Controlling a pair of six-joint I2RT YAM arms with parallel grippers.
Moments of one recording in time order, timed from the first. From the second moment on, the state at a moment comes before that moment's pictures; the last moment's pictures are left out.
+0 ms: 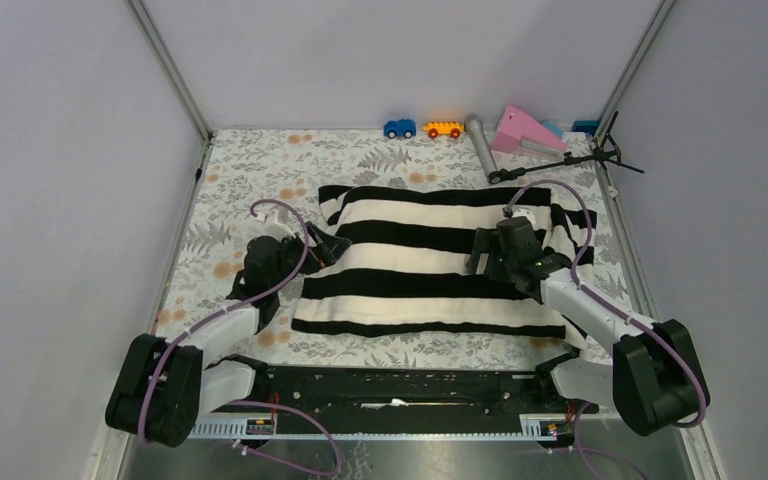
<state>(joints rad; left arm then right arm) -0.26 1.15 0.31 0.53 0.30 -0.77 0.37 1.20 0.61 -0.28 0.12 0.51</state>
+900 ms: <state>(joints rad) -0.33 1.07 0.26 0.60 0.31 -0.74 0.62 1.48 0.98 -0.12 0.01 0.53</state>
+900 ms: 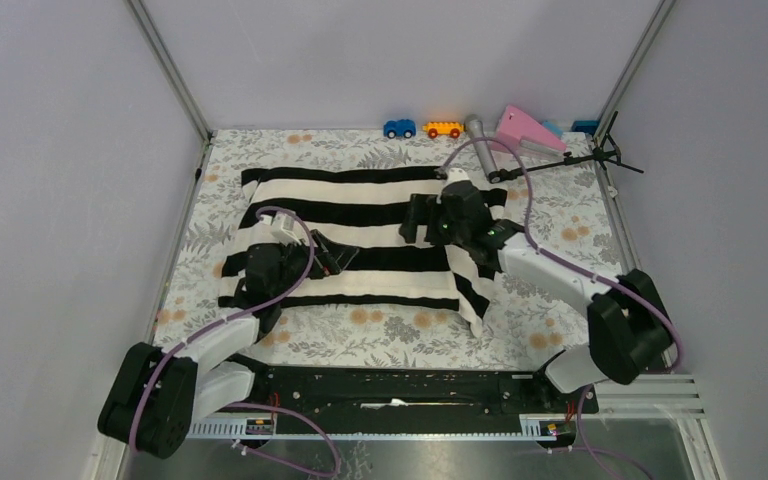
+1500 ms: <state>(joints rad) -0.33 1.37 0.60 0.18 -0.07 -0.81 0.55 1.20 0.51 0.15 0.18 0.51</state>
